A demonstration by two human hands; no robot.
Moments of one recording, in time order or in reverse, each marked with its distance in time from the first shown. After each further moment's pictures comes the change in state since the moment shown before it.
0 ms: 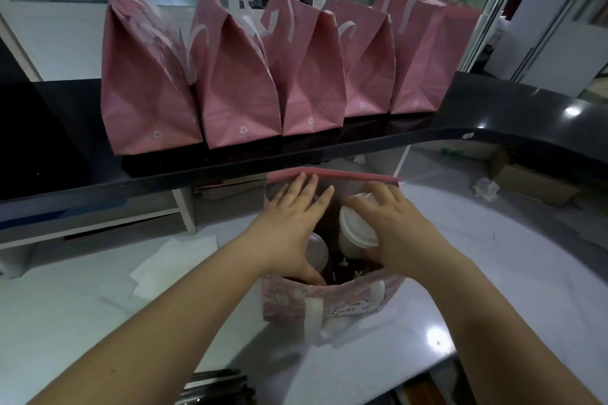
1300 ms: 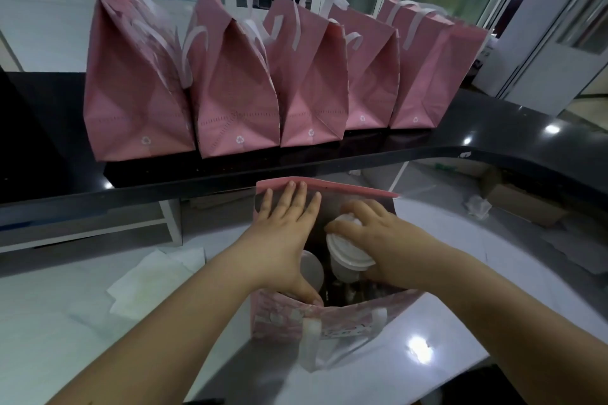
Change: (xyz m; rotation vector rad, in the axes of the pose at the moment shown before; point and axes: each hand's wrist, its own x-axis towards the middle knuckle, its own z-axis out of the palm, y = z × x) left_hand 0.009 -0.011 -0.010 -0.031 -0.068 -0.064; right_hand 0.030 0.012 -0.006 -0.059 -0.074 -0.302
